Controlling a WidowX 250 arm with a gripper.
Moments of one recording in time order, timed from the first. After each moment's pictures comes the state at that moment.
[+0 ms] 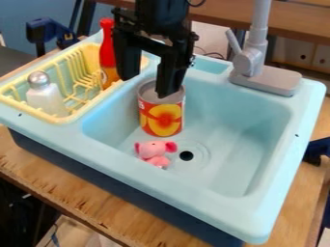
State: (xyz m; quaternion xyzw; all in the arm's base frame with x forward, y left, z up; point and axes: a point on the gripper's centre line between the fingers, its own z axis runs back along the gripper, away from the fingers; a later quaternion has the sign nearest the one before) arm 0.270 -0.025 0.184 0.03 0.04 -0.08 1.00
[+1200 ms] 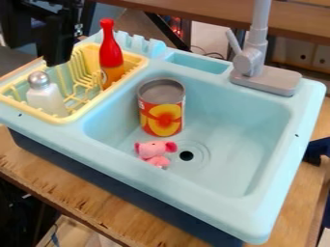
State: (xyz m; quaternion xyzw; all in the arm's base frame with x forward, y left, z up) arm 0.229 0.085 0.210 0.09 0.06 0.02 0.99
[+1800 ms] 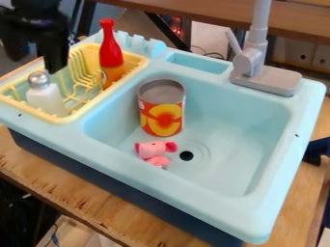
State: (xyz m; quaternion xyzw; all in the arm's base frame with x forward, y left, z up) arm 0.250 0.118 0.181 0.06 -0.01 0.07 1.00
